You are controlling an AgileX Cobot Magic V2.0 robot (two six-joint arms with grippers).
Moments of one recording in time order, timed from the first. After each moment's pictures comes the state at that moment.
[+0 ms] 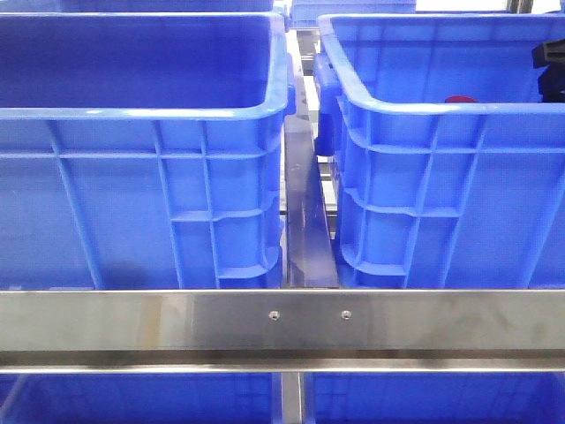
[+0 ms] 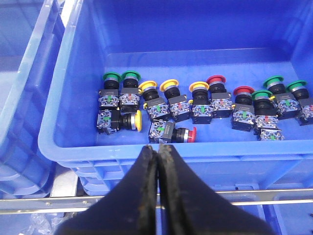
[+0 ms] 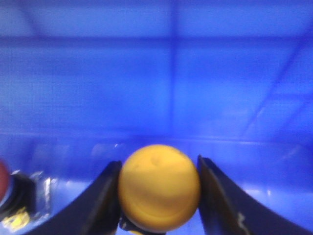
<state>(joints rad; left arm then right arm) -0.21 0.48 -0.74 0.26 0.80 -0.30 -0.20 1.83 -1.20 1.81 0.20 -1.90</state>
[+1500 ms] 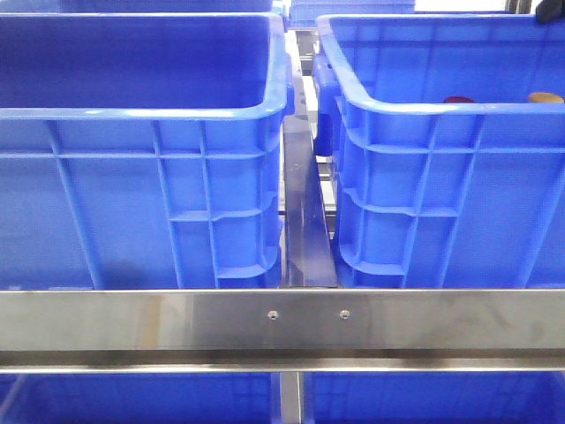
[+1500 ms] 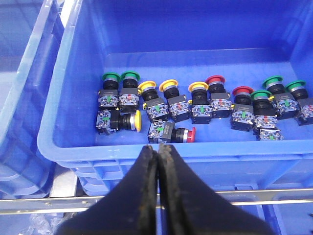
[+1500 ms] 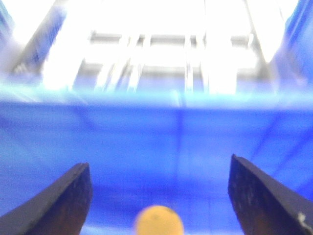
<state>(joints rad) -0.21 0.48 -0.74 0.26 0.80 -0.30 -0.18 1.63 -1.17 1.82 0.19 -1.88</state>
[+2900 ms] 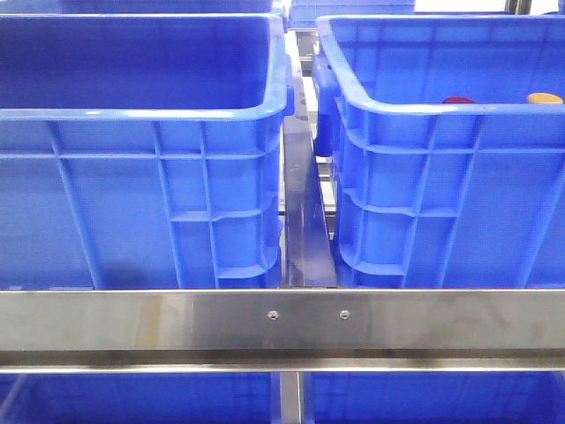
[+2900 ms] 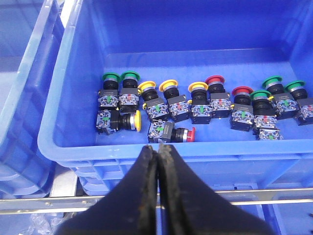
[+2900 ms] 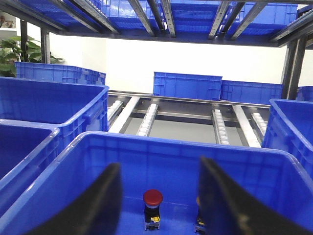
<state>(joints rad) -0.21 0.48 -0.74 0.26 0.80 -0.30 -0.03 0.40 -0.42 1.82 0.10 -1.85</state>
